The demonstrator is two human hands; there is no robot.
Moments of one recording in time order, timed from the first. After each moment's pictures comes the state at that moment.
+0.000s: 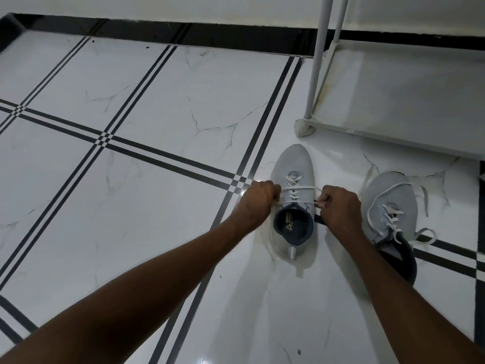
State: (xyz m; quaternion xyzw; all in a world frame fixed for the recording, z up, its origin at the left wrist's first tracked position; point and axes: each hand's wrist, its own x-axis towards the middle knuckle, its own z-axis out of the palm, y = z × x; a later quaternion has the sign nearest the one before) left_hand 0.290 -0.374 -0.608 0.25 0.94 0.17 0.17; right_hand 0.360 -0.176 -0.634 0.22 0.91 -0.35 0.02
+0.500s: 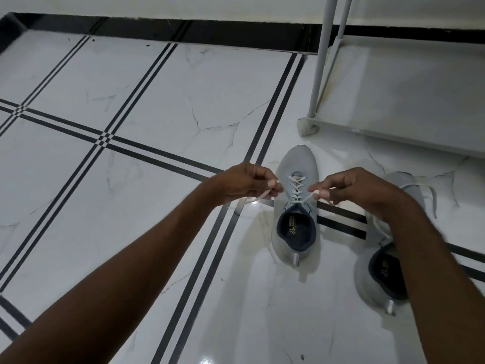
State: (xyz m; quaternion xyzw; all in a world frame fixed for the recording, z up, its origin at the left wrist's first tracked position) left_hand 0.246 -0.406 -0.554 0.10 0.69 0.54 0.47; right_hand 0.329 -0.136 -0.560 0.09 0.74 -0.61 0.27
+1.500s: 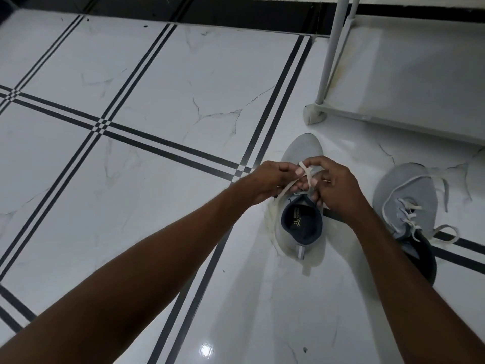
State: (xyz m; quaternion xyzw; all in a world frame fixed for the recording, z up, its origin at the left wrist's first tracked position) left_hand 0.256 -0.359 -0.610 -0.04 0.63 0.63 0.45; right_hand 0.333 -0.197 -0.598 0.15 0.81 -0.56 0.07
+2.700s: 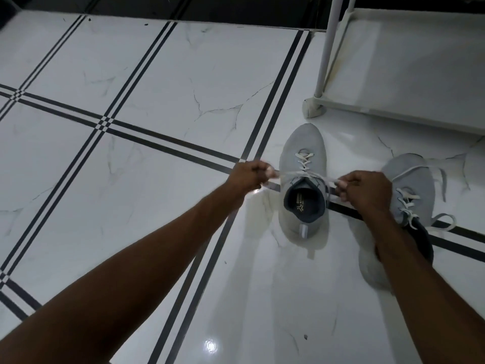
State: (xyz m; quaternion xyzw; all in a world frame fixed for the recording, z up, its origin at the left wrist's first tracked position) left_hand 0.276 -0.398 -0.613 -0.09 0.75 0.59 0.29; right_hand 0.348 -0.149 -0.661 0.32 0.85 -0.43 0.03
